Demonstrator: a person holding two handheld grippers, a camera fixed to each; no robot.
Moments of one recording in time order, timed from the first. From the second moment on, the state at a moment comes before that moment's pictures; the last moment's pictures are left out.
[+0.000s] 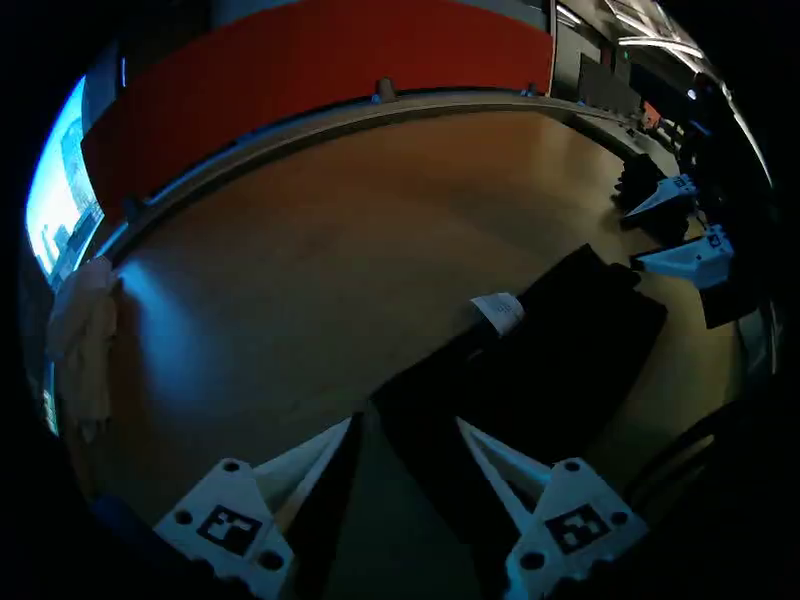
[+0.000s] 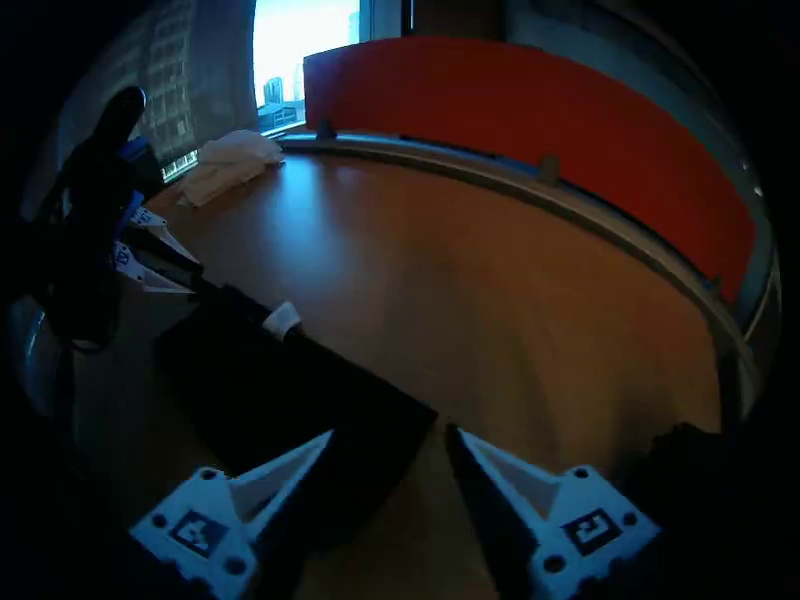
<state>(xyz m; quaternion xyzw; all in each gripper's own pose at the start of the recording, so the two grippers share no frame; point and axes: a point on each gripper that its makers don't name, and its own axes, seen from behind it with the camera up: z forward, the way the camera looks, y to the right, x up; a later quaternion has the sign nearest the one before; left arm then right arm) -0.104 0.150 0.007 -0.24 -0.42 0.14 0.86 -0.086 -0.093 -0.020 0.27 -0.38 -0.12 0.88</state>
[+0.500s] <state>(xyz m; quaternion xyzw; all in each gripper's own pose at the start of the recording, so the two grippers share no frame) -0.097 0.132 0.010 -0.21 -0.42 0.13 0.87 -0.087 -0.095 -0.024 0.27 -0.38 -0.13 0.88</state>
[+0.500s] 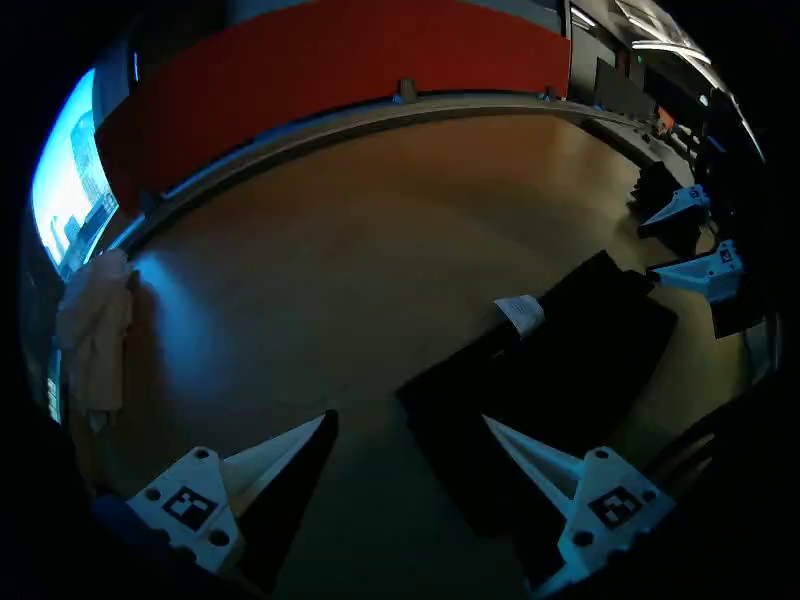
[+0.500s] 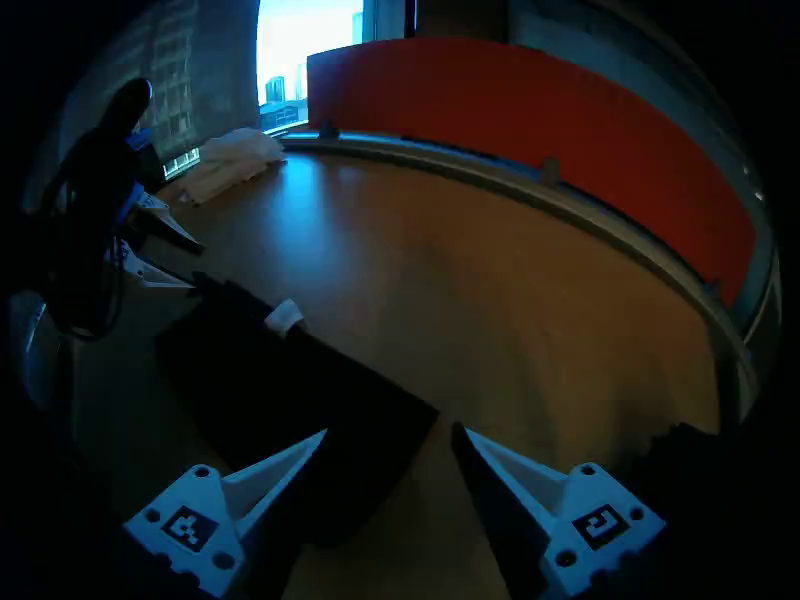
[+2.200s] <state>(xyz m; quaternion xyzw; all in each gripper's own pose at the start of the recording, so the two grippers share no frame) -0.061 0.026 -0.155 -0.05 -0.42 0.01 0.90 -0.092 -0.135 -0.024 0.32 -0.37 -0.15 0.86</state>
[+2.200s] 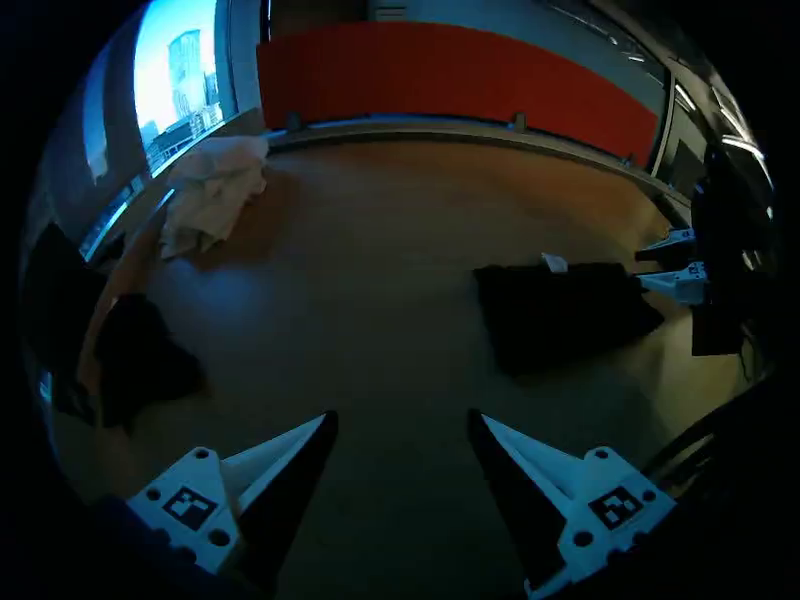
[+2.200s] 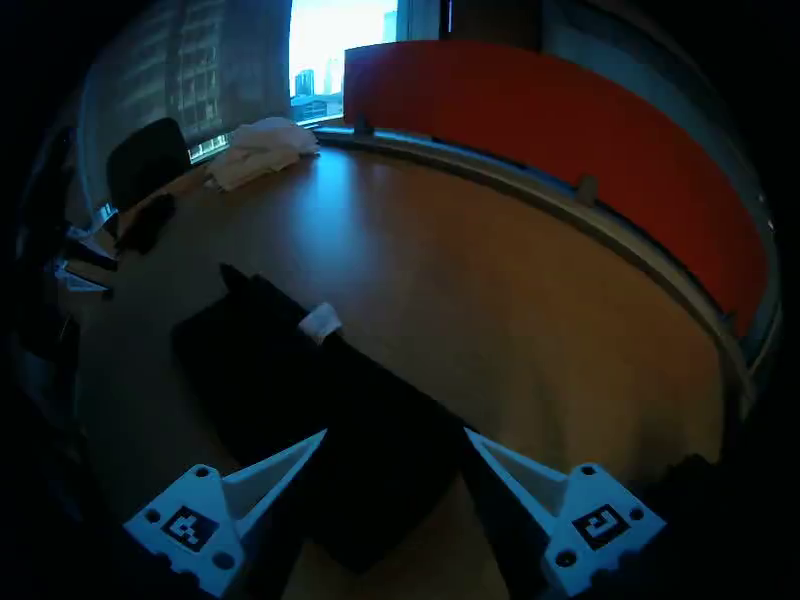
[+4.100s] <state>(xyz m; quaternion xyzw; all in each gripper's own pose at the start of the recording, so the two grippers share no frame) -0.063 -0.019 -0.208 0.01 -0.43 -0.02 0.90 -0.115 -0.219 0.025 0.36 -0.36 -0.20 0.83</state>
